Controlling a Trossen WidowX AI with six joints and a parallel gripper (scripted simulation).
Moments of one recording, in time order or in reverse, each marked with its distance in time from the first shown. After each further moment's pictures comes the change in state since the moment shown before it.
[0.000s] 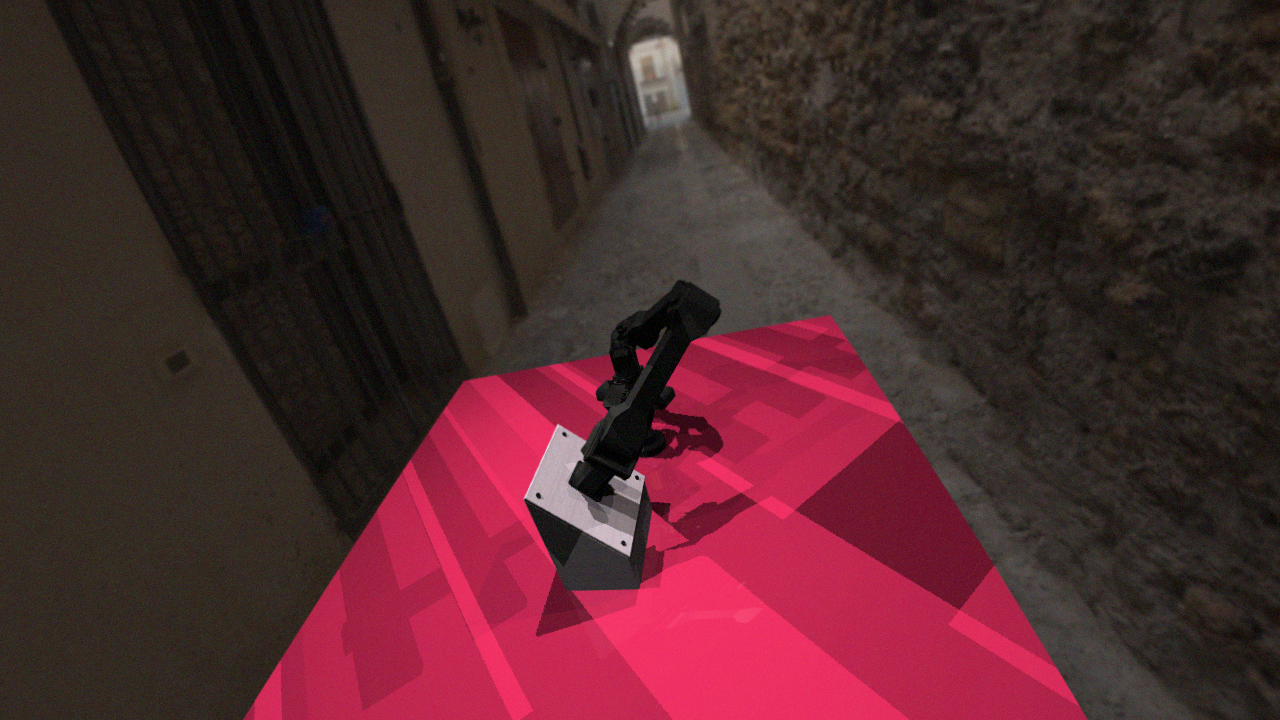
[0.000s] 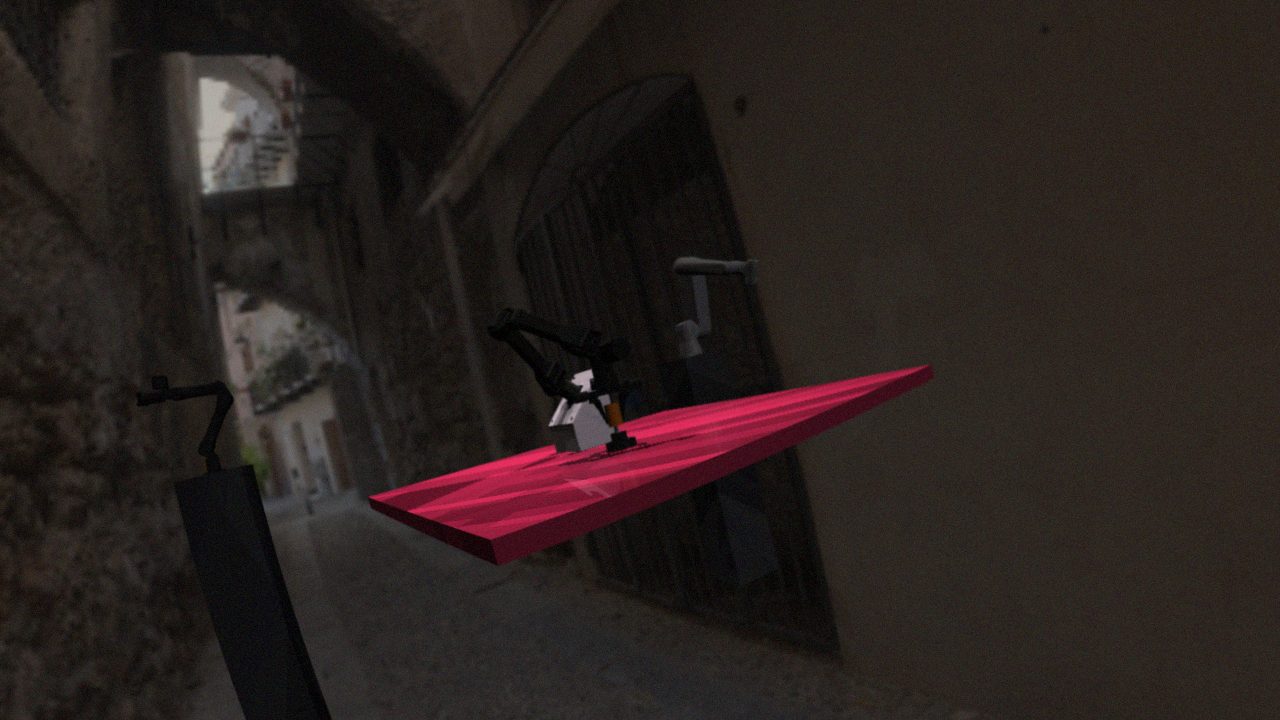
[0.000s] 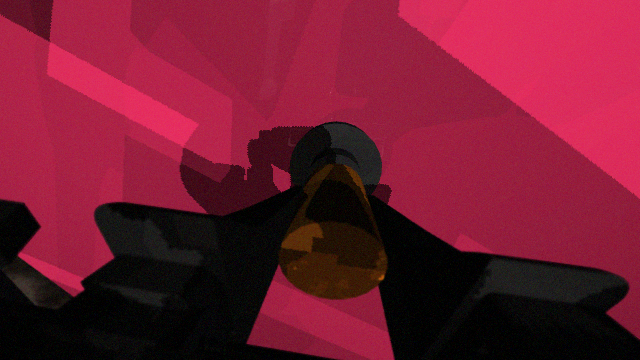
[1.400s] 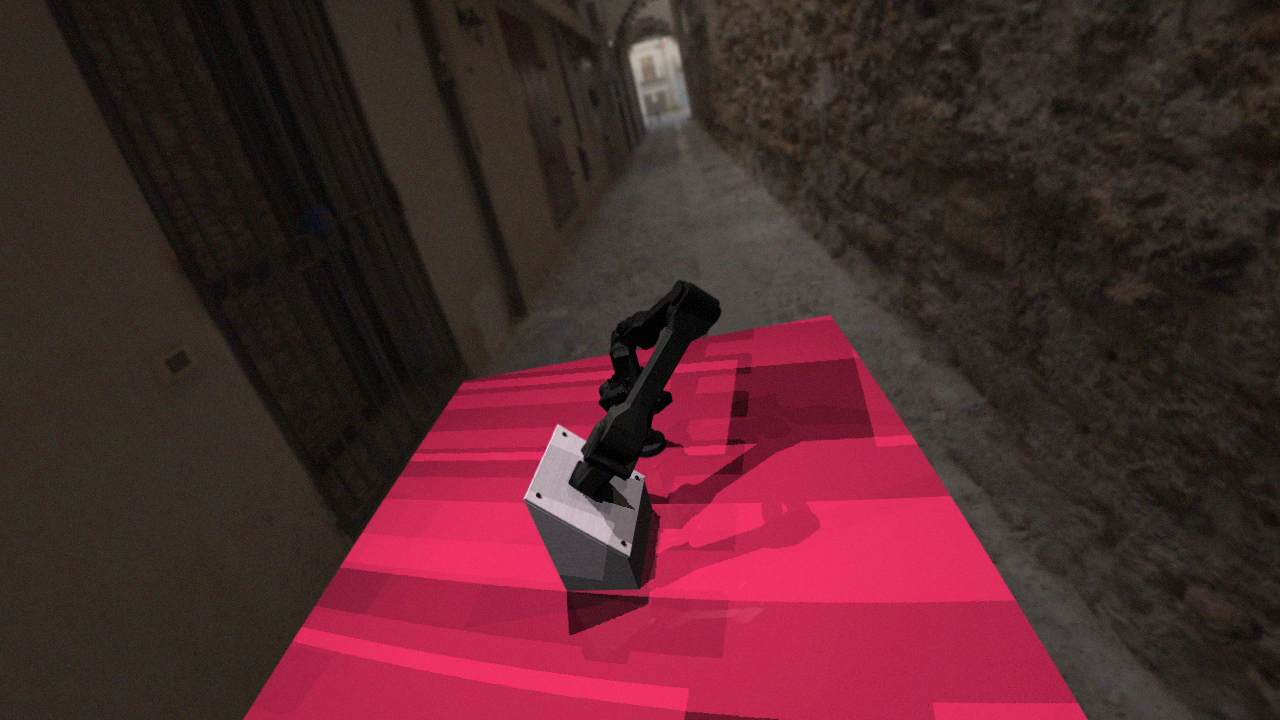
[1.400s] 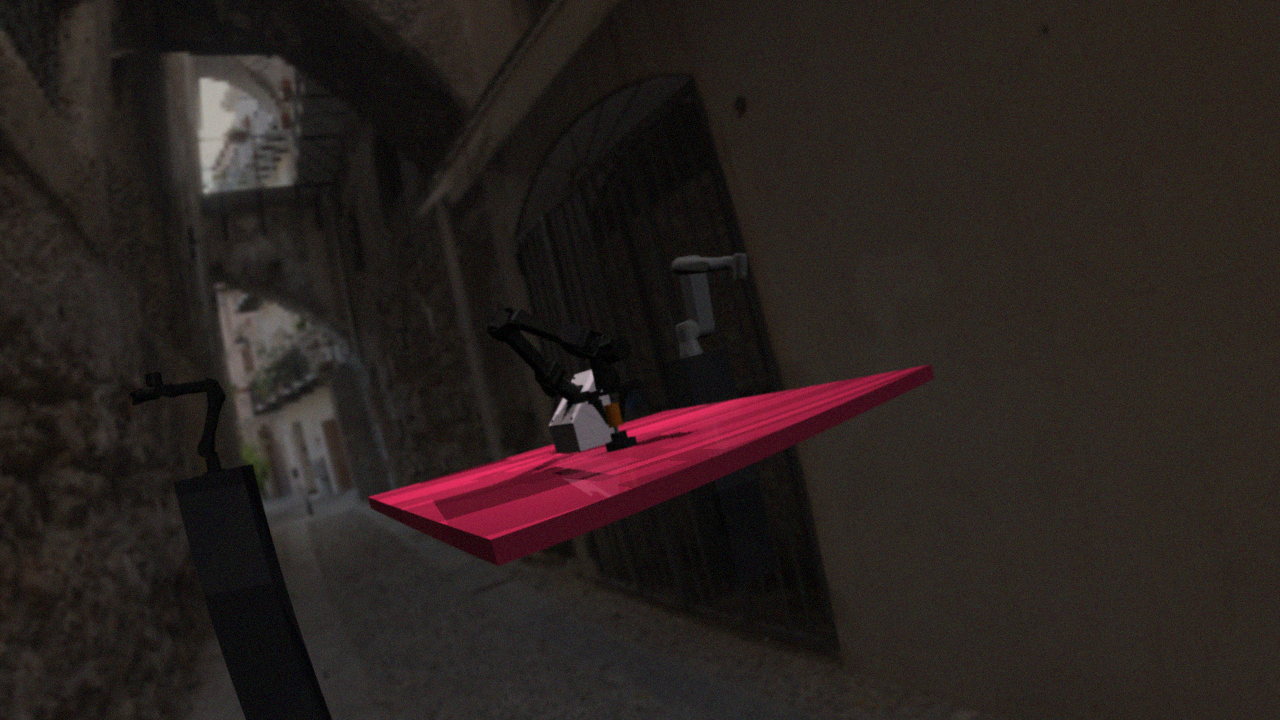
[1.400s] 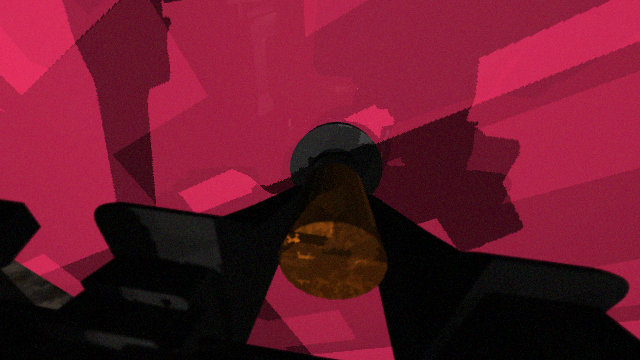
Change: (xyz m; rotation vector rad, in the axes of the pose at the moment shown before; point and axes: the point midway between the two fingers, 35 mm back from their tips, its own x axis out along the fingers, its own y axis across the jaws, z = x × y) arm 0.001 0.000 0.000 0.198 -0.002 0.001
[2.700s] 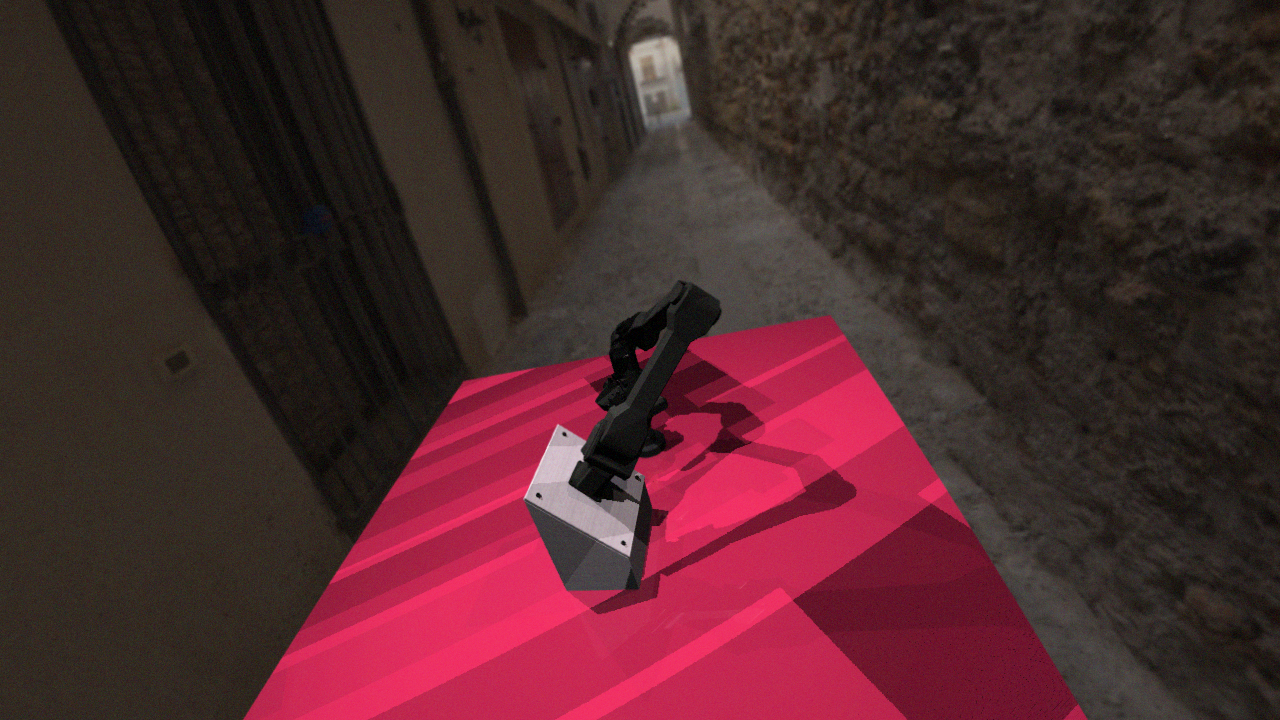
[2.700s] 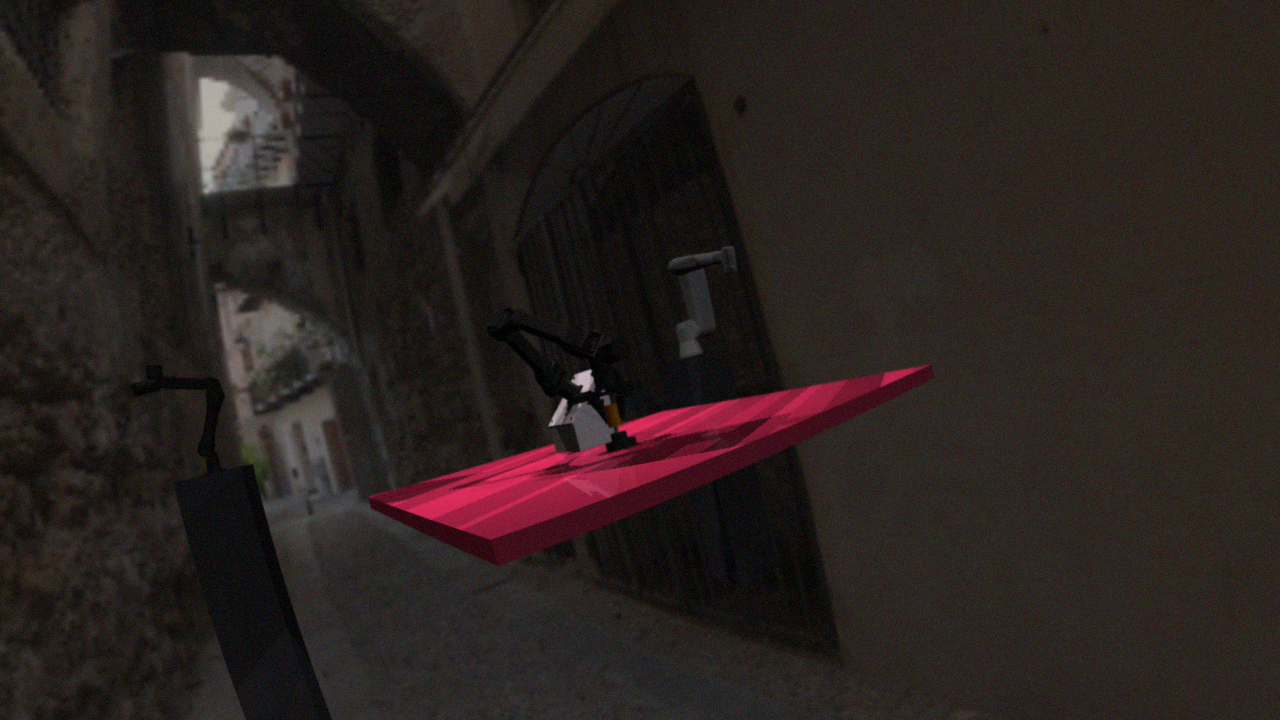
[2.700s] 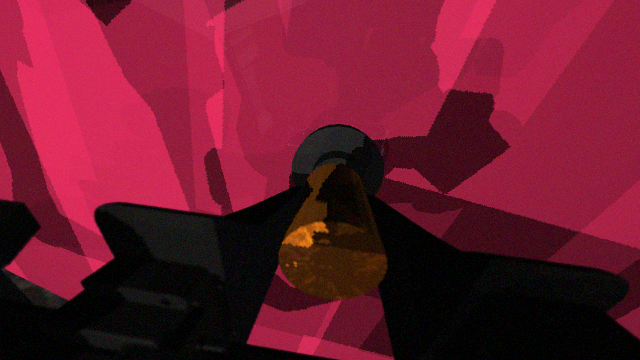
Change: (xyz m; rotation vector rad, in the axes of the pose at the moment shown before) arm 0.001 0.001 0.003 0.219 0.002 -0.003
